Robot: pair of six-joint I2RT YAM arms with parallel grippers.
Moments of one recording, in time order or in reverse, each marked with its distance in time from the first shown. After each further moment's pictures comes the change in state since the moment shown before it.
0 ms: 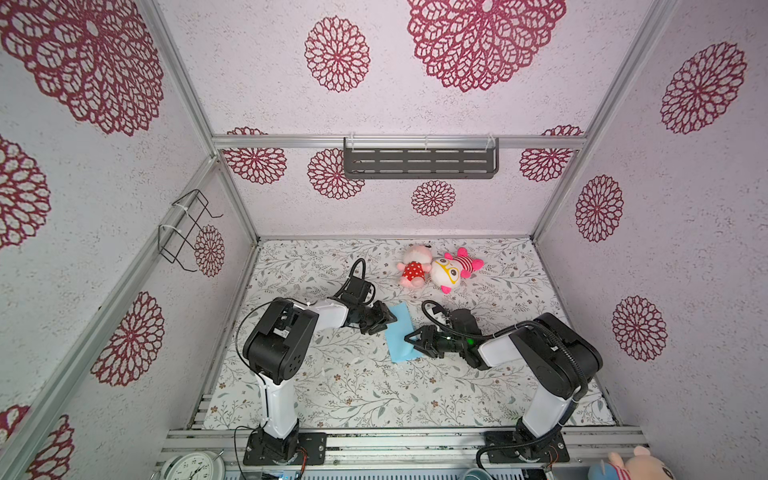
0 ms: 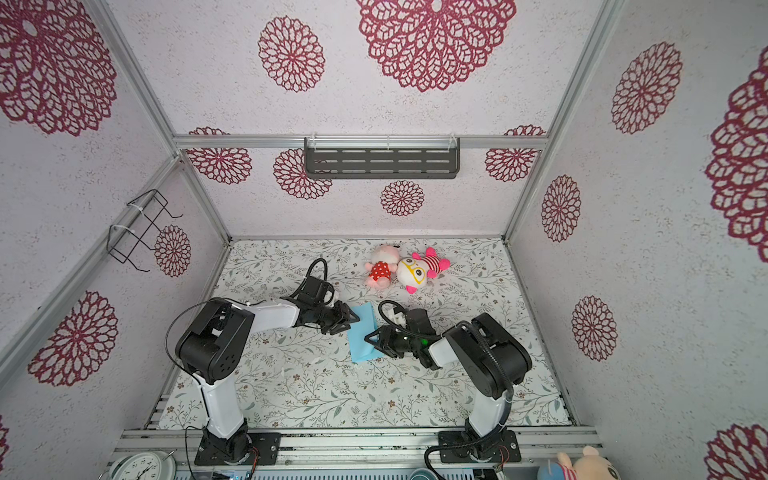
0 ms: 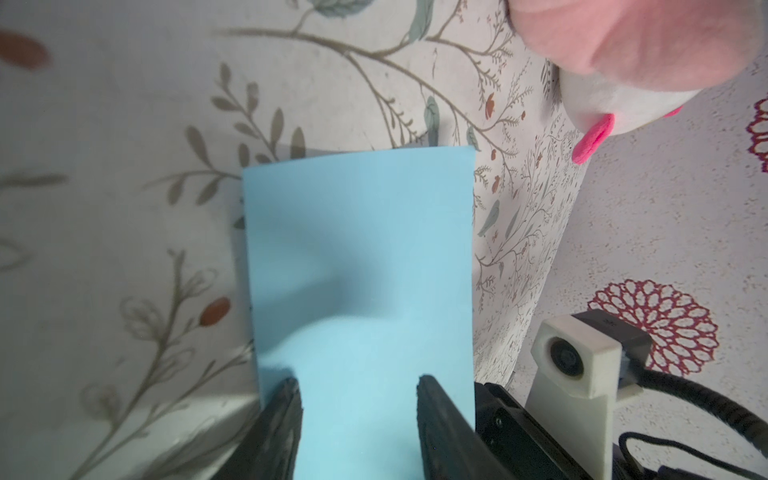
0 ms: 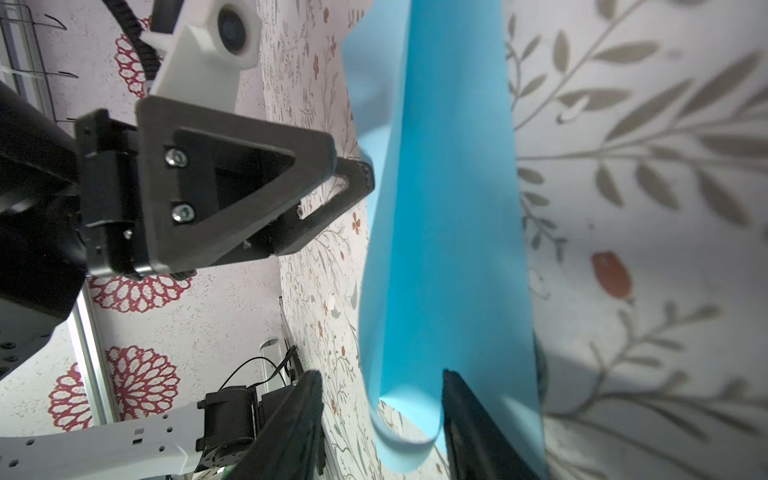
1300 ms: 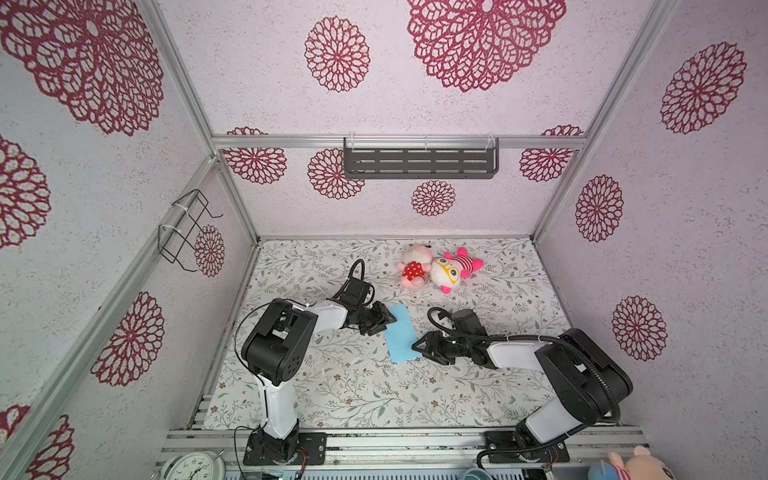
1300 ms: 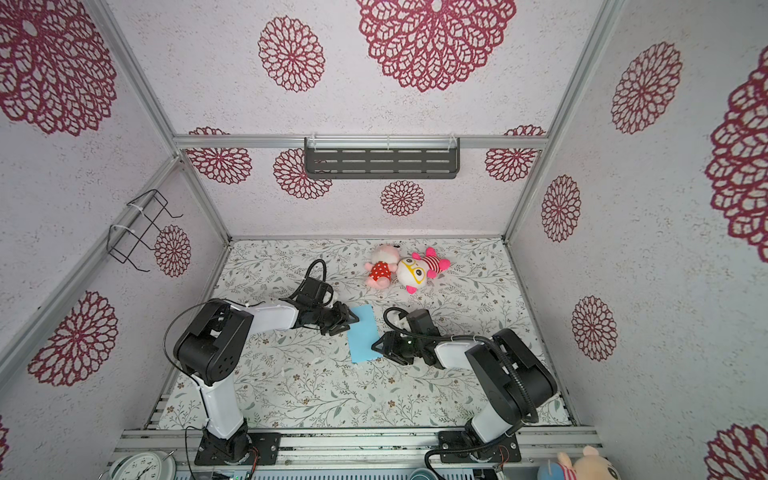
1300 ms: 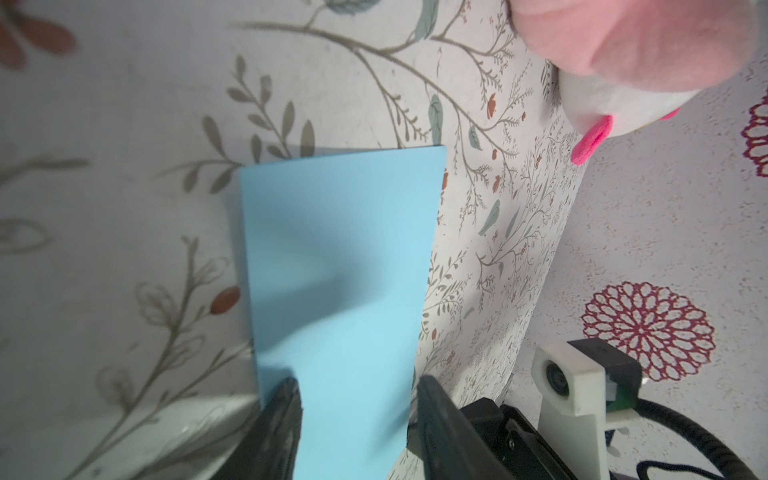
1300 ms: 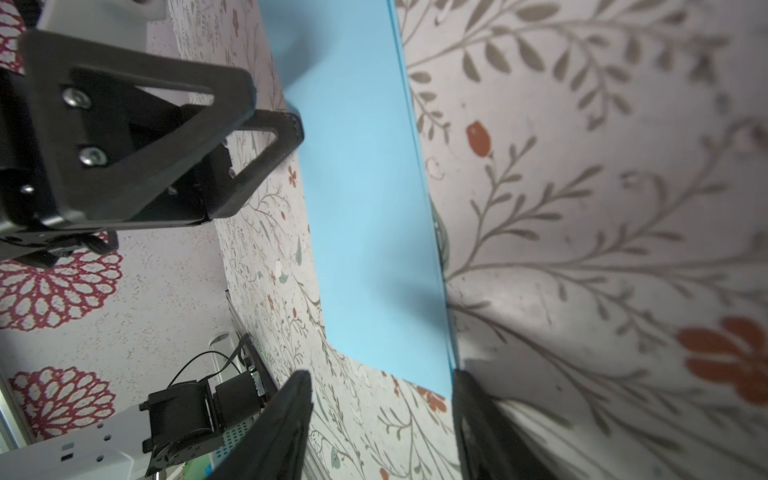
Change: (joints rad) left arm 0.000 -0.015 -0.026 0.018 -0.005 -0.014; right arm 0.005 -0.180 0.002 -0.407 0.070 -0.113
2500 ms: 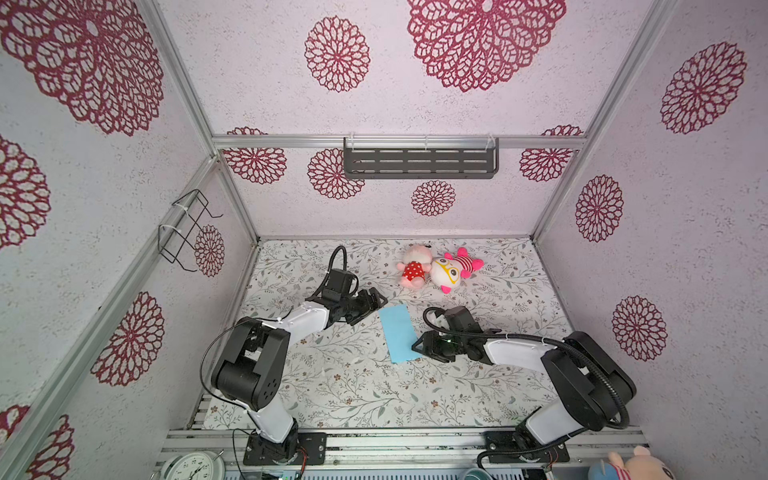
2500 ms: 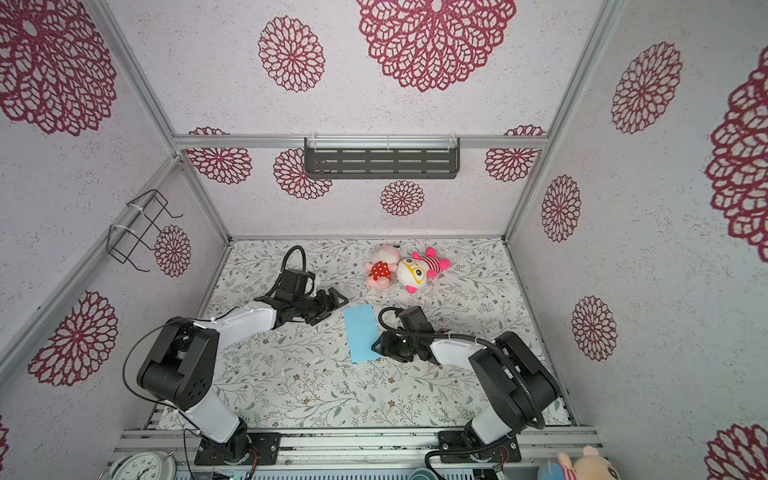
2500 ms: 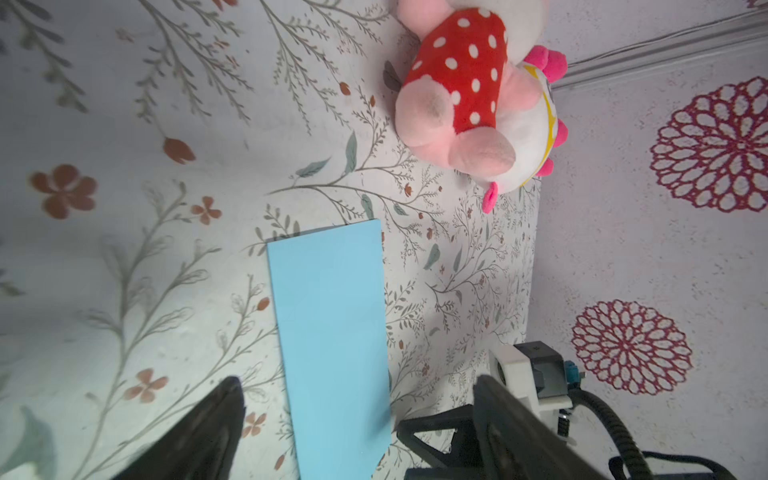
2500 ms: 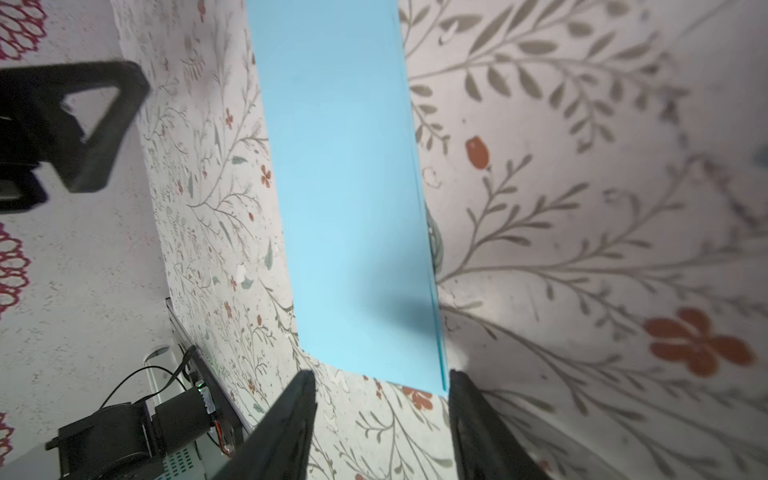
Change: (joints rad) left arm 0.068 -0.214 -0.062 0.010 -0.048 0.068; right arm 0.042 -0.069 0.069 -0.199 0.148 -0.090
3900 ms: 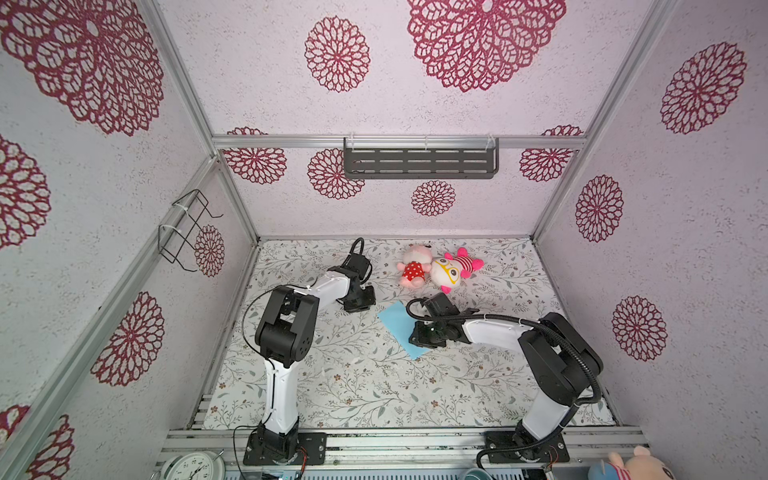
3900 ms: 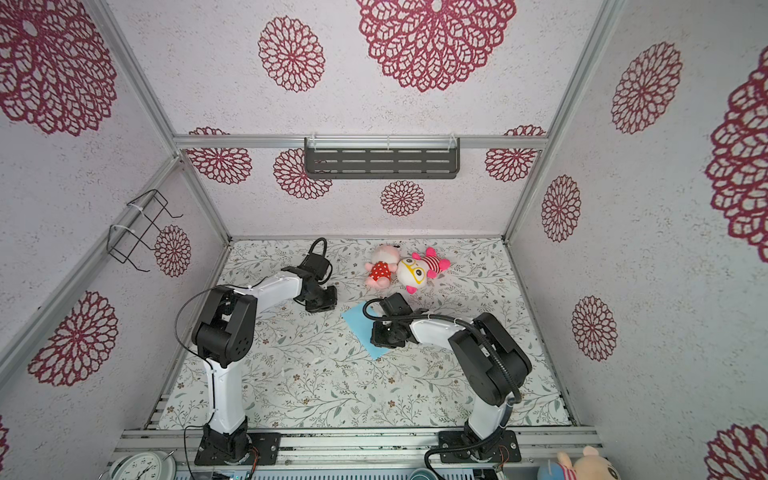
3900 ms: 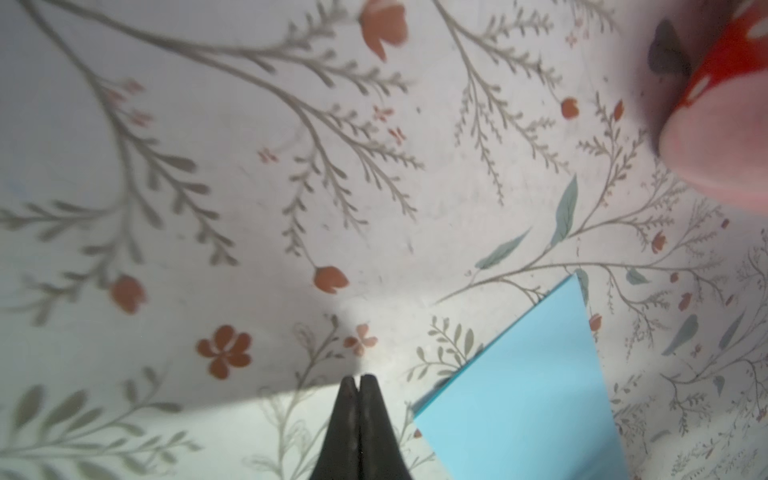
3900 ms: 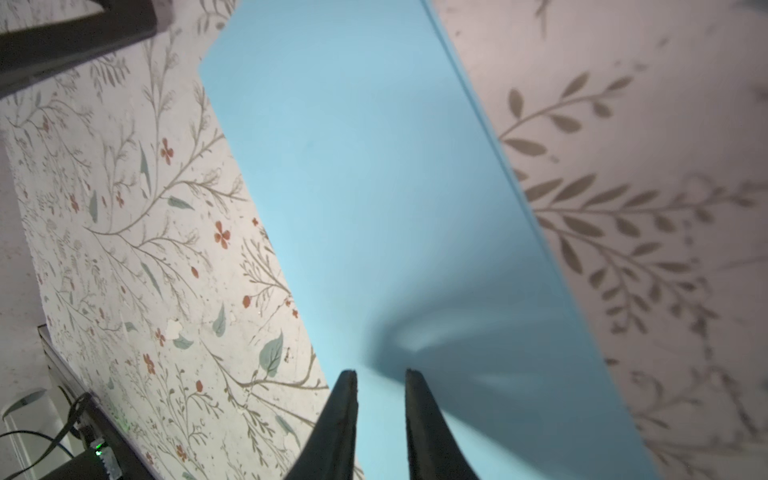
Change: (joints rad) left arm 0.018 0.369 0.514 -0.558 -0.323 0.322; right arm 0.061 0.199 0.316 -0.278 0.182 -0.169
